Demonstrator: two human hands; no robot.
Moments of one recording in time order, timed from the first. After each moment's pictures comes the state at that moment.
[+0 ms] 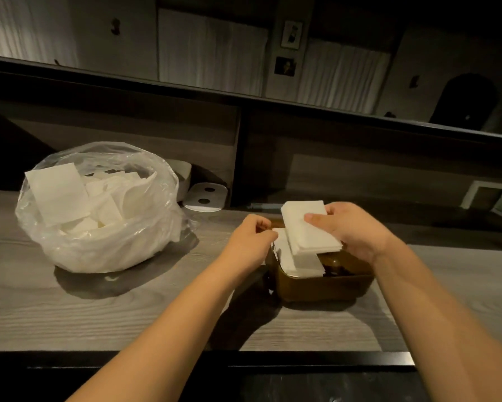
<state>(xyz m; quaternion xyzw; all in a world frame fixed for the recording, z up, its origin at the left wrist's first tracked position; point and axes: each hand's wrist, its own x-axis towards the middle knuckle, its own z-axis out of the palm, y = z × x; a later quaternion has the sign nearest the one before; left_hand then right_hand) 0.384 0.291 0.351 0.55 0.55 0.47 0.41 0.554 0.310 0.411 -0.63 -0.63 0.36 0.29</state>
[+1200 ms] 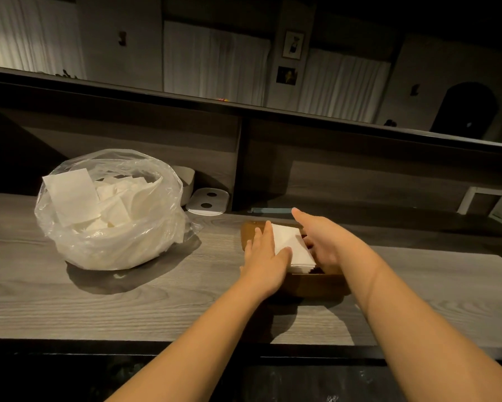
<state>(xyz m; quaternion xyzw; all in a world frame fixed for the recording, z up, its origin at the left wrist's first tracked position) 0.416 0.284 0.327 0.61 0.61 0.37 0.35 0.529 0.326 0.394 -0.66 -0.51 0.49 0.26</state>
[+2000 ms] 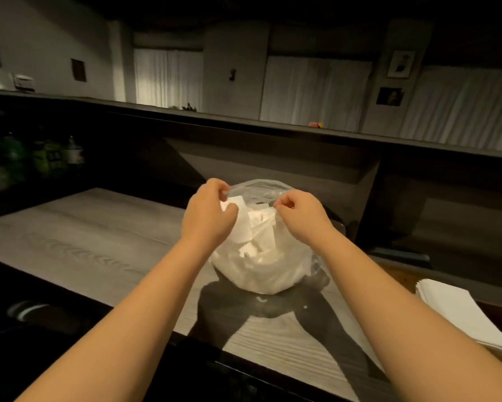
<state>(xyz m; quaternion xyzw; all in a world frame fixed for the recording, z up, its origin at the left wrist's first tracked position) 0.105 0.232 0.397 0.47 0.73 0.50 -0.03 0.259 0.310 0.425 -0.41 -0.82 0.21 0.33</state>
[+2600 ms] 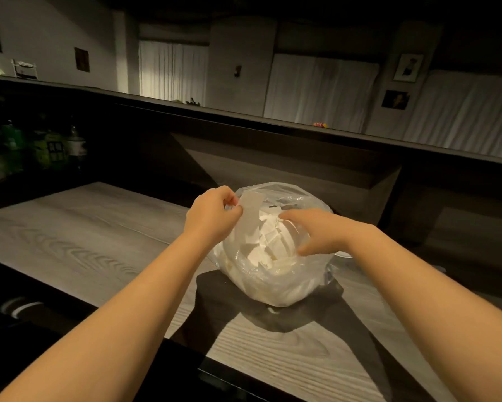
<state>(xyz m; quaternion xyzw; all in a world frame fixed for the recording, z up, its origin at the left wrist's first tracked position) 0.057 0.260 0.384 0.49 0.74 0.46 -0.03 0.254 0.357 0.427 -0.33 -0.94 0.03 -0.02</state>
